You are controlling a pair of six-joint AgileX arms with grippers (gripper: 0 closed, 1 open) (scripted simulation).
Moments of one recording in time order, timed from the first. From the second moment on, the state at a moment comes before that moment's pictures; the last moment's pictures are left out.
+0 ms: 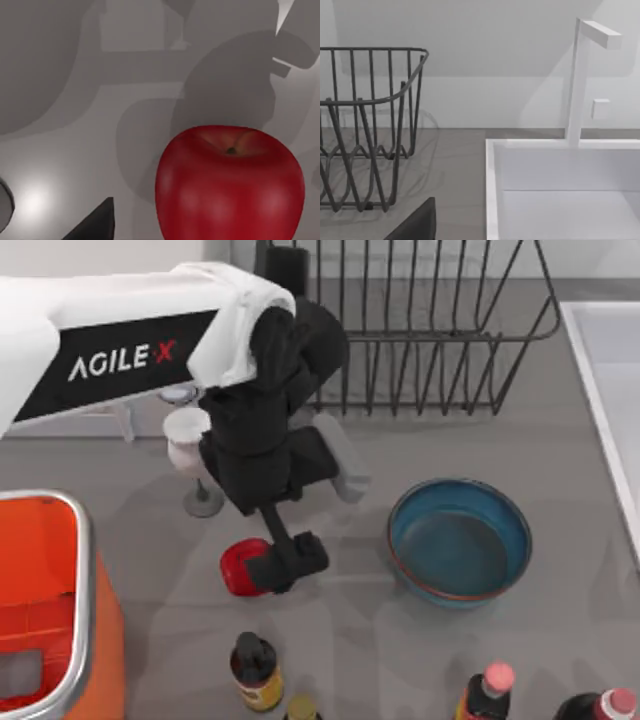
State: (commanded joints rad) left arm -0.62 2.05 1.52 -1.11 0.05 0.59; right arm 0.00 0.00 0.00 0.00 0.00 0.00
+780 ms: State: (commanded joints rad) left arm -0.59 2.10 1.37 -0.90 0.05 0.62; right arm 0.00 0.00 0.00 0.00 0.00 0.00
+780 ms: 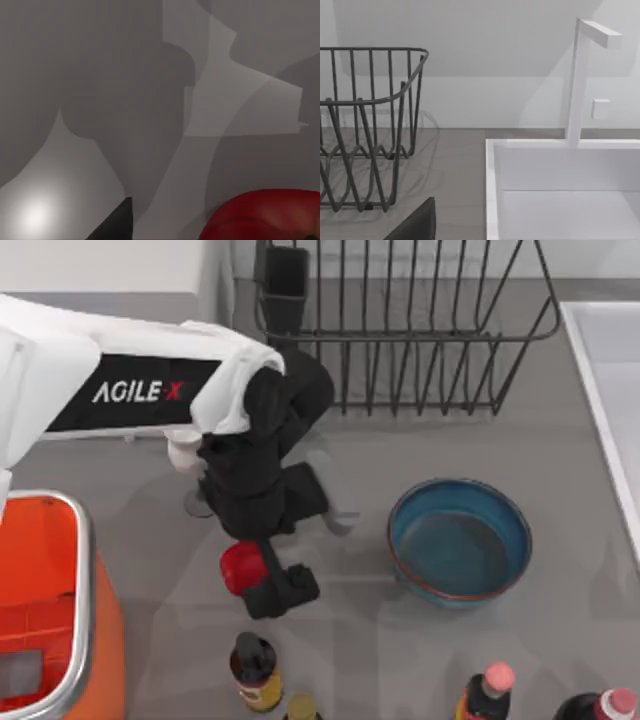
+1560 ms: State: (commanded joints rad) left arm -0.59 2.10 1.37 -0.90 0.05 0.62; right arm 0.00 0.00 0.00 0.00 0.00 0.00
